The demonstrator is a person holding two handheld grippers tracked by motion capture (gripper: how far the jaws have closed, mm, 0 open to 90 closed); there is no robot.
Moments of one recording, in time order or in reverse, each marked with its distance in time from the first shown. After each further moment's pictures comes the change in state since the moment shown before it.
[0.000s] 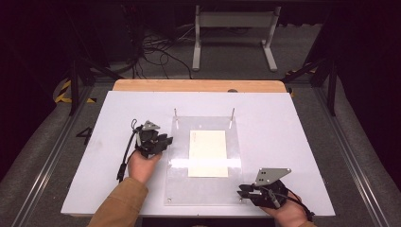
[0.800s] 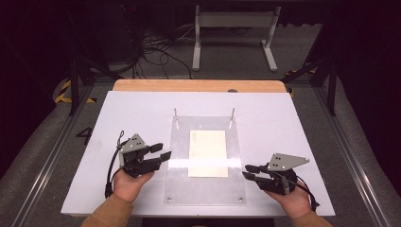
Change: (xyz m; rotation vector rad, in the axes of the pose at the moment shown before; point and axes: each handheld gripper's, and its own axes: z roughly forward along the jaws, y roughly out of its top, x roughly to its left) left arm -0.034 -0.025 -0.071 -0.136 -0.149 0.144; right arm -0.027 0.017 -0.028 -0.212 -0.085 0.013
